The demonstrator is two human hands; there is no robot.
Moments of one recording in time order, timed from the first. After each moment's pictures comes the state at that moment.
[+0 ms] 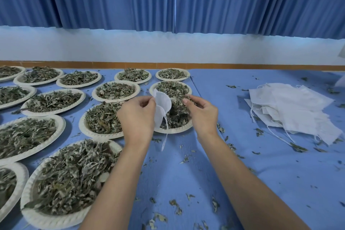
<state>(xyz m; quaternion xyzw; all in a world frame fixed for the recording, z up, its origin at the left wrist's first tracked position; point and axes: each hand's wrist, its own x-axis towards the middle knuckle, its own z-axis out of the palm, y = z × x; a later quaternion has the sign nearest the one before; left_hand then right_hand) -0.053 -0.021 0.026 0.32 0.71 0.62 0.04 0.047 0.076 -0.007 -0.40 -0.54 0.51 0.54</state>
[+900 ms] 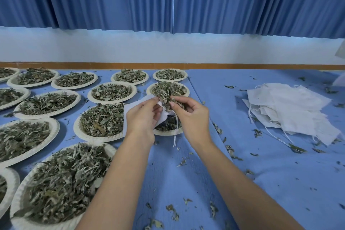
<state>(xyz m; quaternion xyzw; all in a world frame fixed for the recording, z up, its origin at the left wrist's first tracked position) -0.046 0.000 0.033 0.09 0.51 0.76 0.39 0.044 0.054 0.000 -0.30 -0.62 0.48 0.54</state>
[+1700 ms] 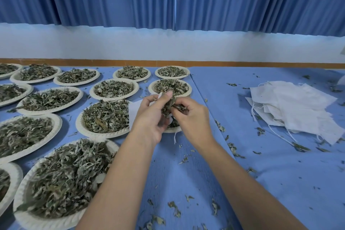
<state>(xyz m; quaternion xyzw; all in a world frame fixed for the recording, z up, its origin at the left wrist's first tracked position) -0.038 -0.002 0.034 0.15 0.51 0.71 0.47 0.045 0.056 -0.008 -0.31 -0.74 0.35 0.48</state>
